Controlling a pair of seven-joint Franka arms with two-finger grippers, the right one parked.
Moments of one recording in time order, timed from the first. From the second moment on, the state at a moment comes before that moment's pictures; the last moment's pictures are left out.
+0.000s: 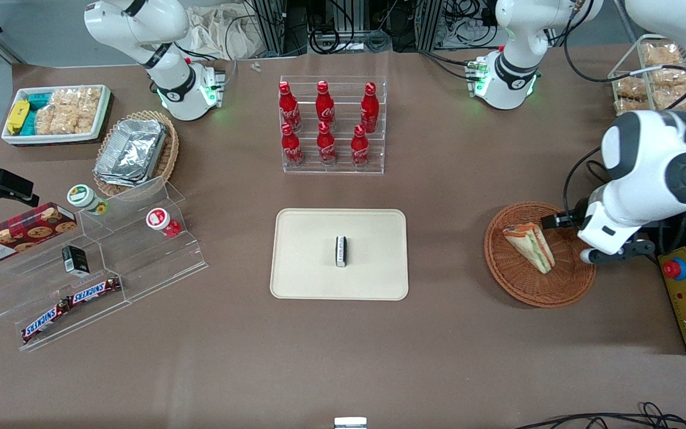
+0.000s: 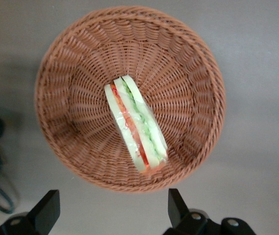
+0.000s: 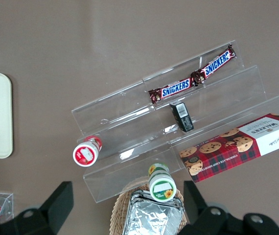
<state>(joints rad) 0.06 0.18 -0.11 -2.02 0.04 2.08 -0.31</state>
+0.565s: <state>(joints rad) 0.06 0.28 -0.11 -2.09 0.03 2.29 -0.54</state>
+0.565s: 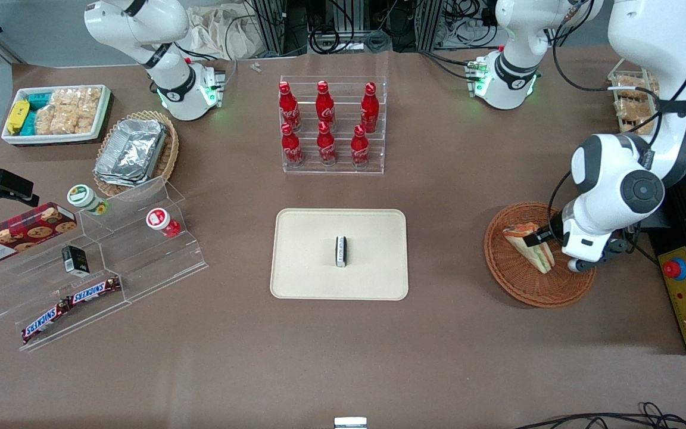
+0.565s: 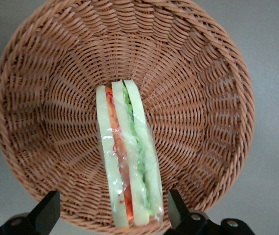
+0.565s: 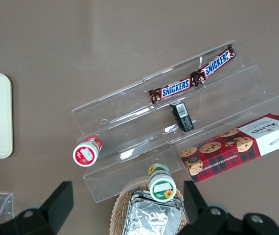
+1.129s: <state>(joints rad) 0.06 0.36 -0.11 -2.10 0.04 2.38 -0.59</state>
